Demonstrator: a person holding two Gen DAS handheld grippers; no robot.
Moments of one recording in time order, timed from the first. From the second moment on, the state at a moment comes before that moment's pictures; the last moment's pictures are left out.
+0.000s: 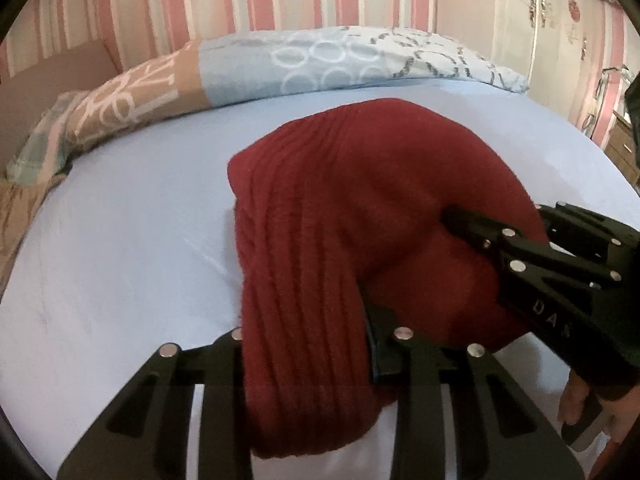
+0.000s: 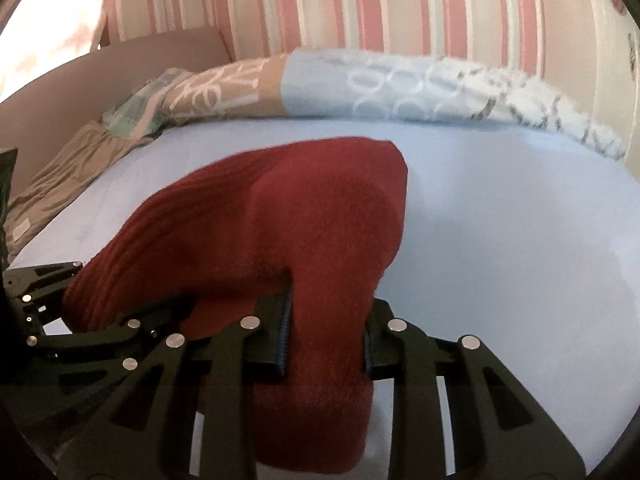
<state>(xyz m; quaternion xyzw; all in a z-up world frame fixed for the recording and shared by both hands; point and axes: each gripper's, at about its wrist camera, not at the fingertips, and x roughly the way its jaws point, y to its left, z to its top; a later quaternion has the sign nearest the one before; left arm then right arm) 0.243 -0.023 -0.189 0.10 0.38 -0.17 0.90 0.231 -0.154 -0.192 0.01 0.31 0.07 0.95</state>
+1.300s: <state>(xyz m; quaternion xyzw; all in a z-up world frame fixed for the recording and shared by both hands) 0.177 -0.116 -0.211 0.10 0.40 -0.16 0.90 0.121 -0.285 -0.188 0.04 0.34 -0.05 0.94</state>
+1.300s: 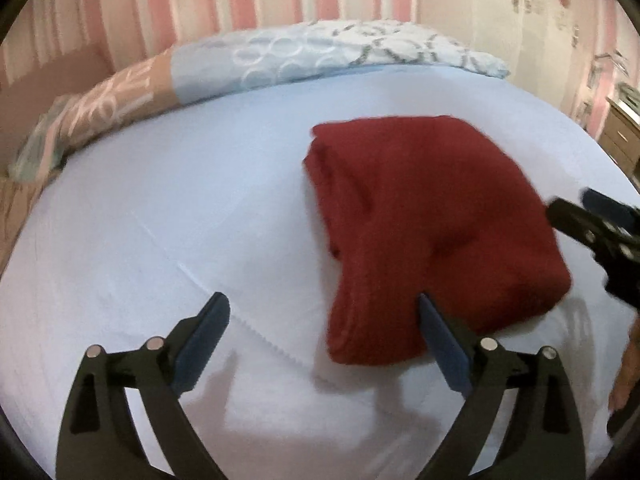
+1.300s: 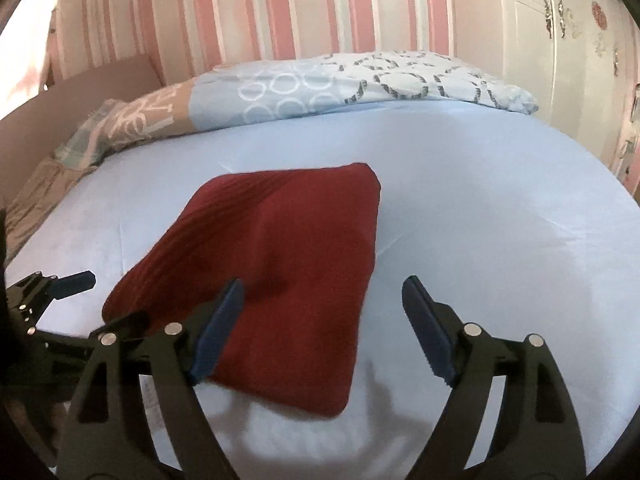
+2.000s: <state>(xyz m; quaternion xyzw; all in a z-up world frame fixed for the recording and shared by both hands) 0.173 -0.105 -0.220 0.11 0.39 -0.15 0.90 0.118 -0.280 -0.222 0.03 0.39 -0.05 0.92</state>
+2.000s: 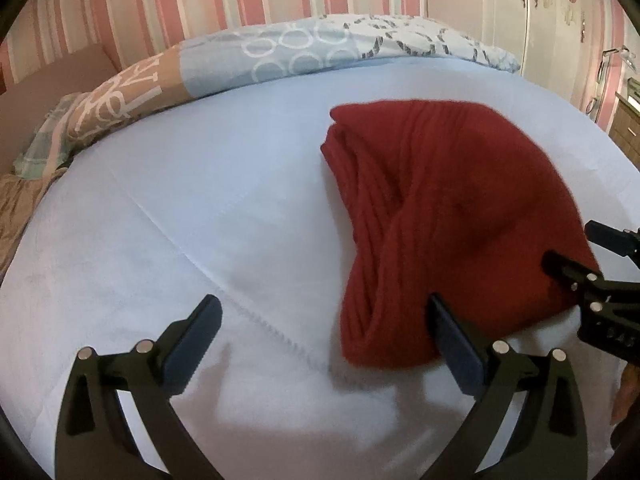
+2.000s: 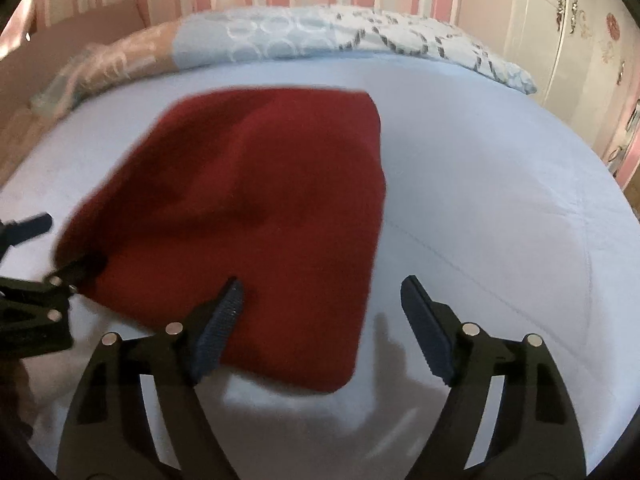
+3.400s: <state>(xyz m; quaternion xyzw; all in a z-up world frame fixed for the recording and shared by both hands) -0.026 0.028 -0.086 0.01 0.29 -0.09 0.95 -0.057 -0.167 -0.111 0.03 0.27 -0.03 0.96</state>
